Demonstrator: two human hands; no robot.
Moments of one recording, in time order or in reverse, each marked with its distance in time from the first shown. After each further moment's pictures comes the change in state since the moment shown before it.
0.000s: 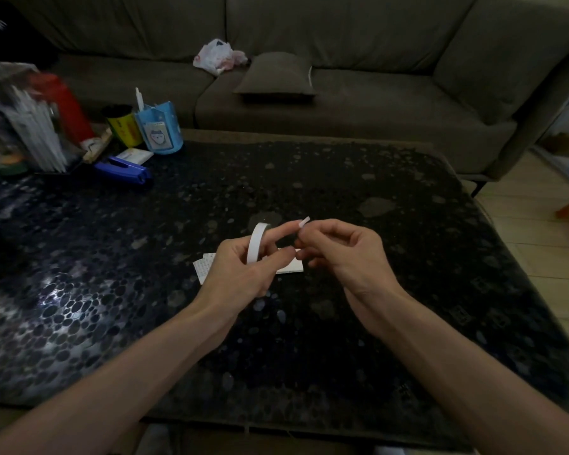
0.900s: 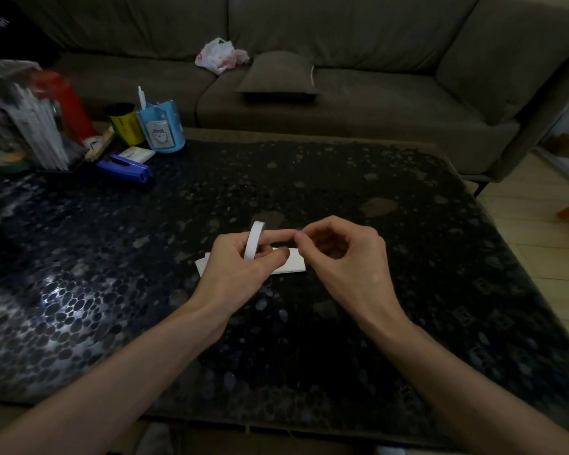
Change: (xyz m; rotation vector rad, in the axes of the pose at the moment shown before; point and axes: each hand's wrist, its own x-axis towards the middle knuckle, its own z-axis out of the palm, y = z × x) left_hand -0.002 0.010 -0.007 0.149 0.078 -0.052; right_hand -0.003 0.012 0.002 -0.640 0.109 -0.432
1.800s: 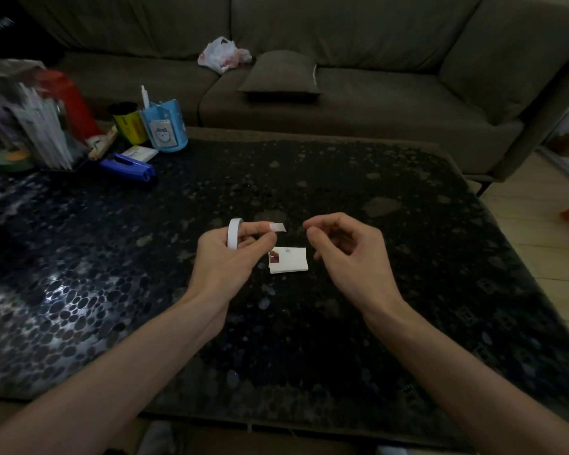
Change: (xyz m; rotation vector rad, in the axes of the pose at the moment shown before) left_hand 0.004 0.000 -0.004 -0.128 0.224 -0.134; right_hand 0.005 0.006 0.003 0.279 0.014 0.156
